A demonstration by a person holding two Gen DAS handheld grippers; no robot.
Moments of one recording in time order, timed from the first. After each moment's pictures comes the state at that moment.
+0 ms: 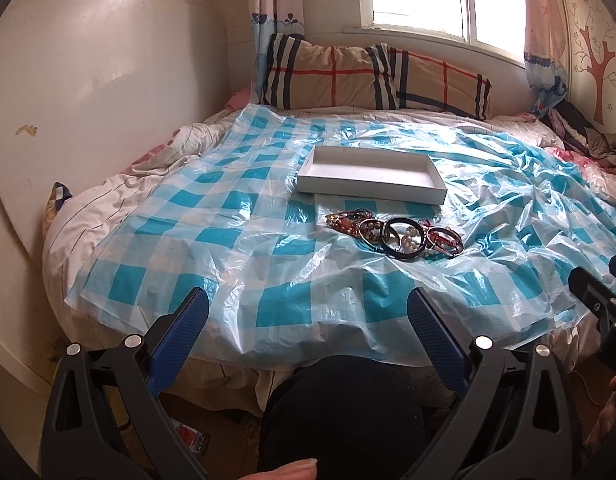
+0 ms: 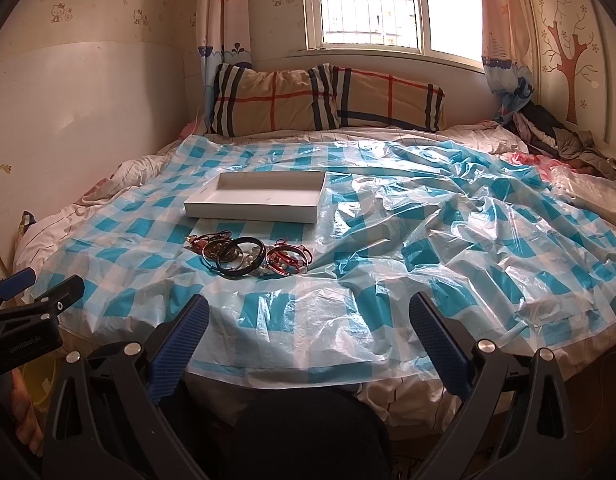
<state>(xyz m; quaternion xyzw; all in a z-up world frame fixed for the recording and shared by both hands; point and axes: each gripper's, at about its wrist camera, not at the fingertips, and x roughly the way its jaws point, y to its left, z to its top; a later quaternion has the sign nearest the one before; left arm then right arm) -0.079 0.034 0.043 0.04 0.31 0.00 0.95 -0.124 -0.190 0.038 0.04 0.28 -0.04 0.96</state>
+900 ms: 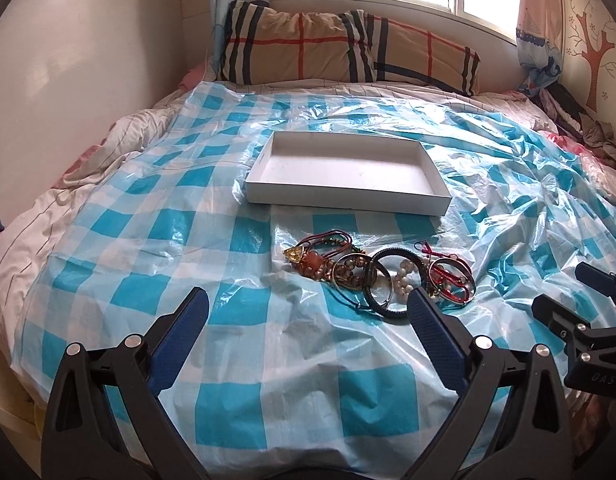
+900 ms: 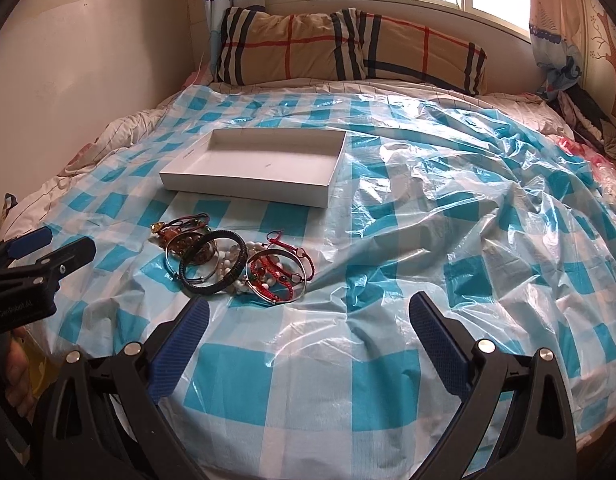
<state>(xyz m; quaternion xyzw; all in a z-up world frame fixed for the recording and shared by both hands) 0.072 0.002 0.023 0.03 0.37 -0.06 0.93 0.026 -0.214 0.001 0.02 0.38 0.01 0.92</state>
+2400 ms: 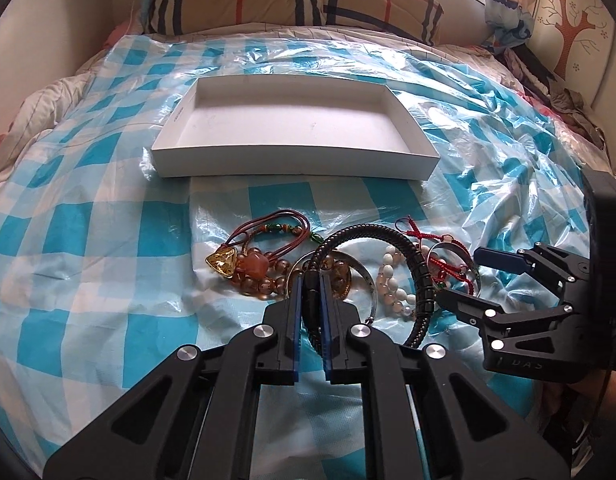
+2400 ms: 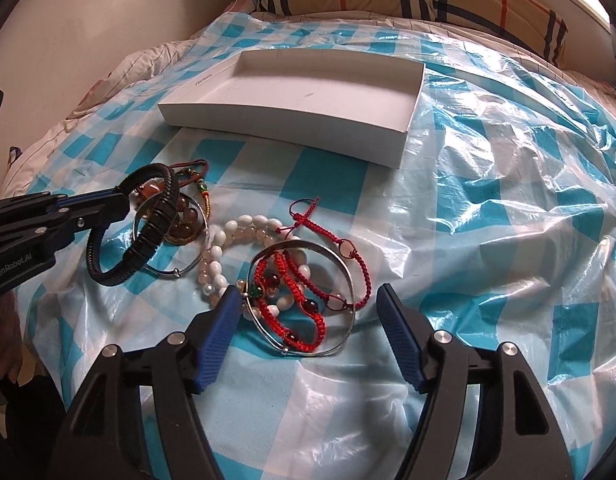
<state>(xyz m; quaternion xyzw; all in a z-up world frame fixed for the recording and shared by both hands) 0.154 -0.019 -0.033 0.03 0.45 -0.17 0.87 0.126 -0.195 -0.074 0.01 0.48 0.11 0.87</state>
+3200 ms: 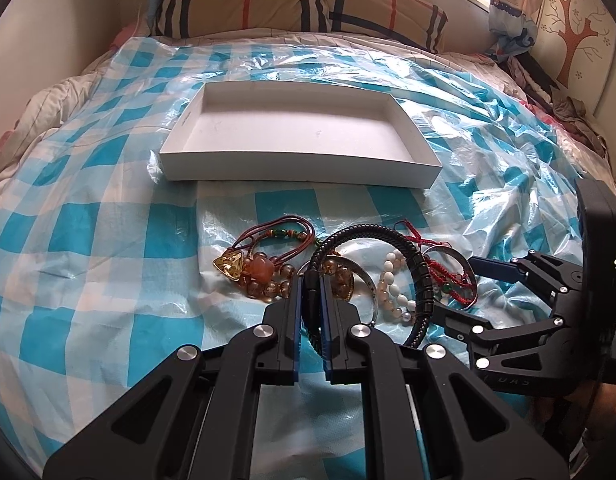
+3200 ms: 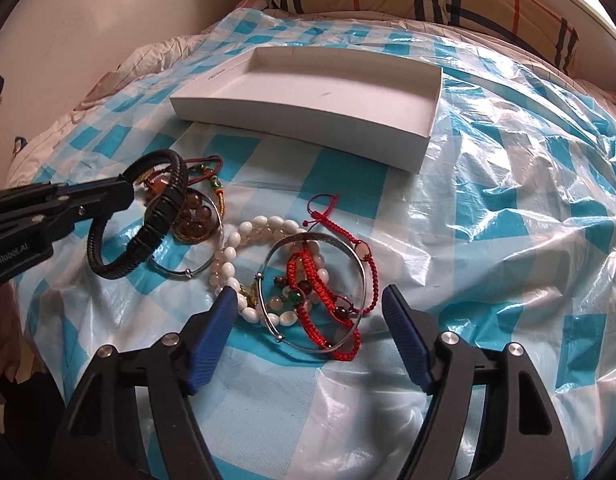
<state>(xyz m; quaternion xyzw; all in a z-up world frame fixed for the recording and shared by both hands) 0.153 -0.015 -0.030 0.03 0.44 -0.16 0.88 0.125 -0.181 -0.078 -0.02 0.48 0.12 0.87</state>
